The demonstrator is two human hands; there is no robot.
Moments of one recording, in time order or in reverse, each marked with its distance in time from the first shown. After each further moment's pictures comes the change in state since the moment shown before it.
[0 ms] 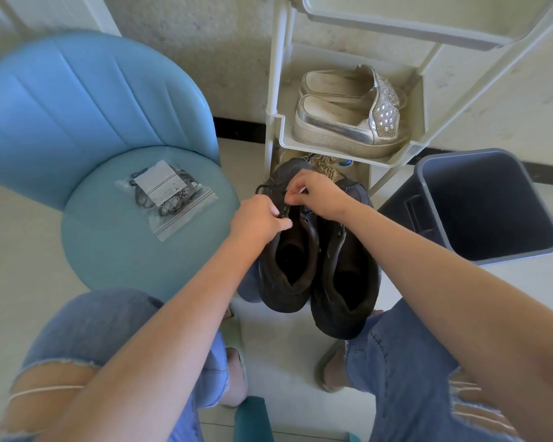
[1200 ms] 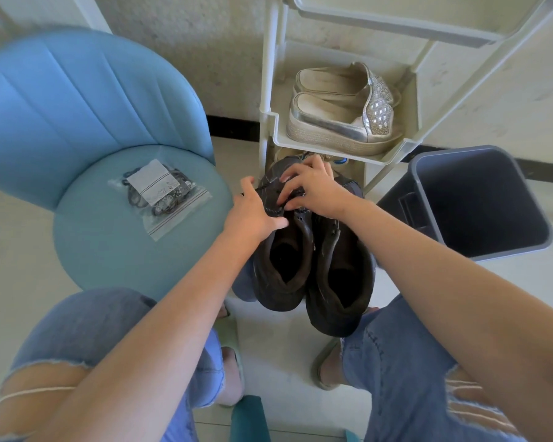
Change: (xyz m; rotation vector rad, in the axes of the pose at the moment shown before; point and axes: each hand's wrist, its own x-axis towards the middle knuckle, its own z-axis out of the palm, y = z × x) left_hand 0.004 -0.001 0.004 -0.101 0.044 -0.038; right_hand -0.005 0.005 -0.007 -0.246 0.000 -0.138
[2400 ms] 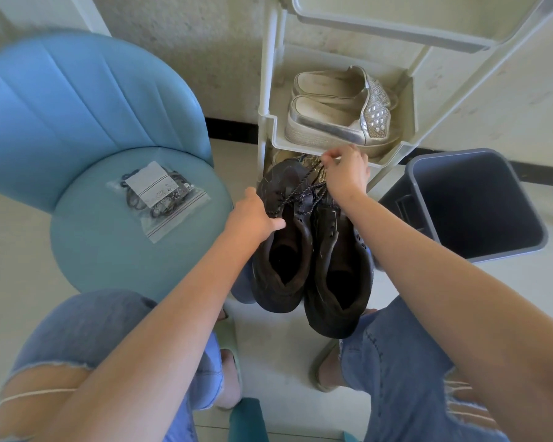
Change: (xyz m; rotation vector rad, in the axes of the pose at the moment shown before) left_hand -0.003 0.009 -0.005 0.072 -0.098 -0.074; right_hand 0.000 0.005 -0.019 0.323 0.570 0.572
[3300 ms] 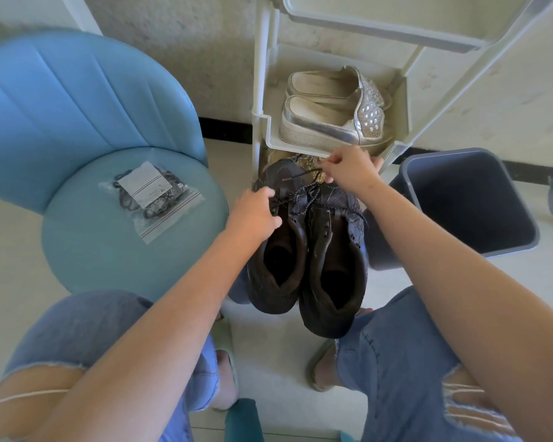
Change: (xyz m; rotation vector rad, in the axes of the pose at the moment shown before) left_hand 0.006 0.002 0.007 0.187 0.060 0.209; right_hand 0.008 0.003 -0.028 -0.323 -0.241 -0.037
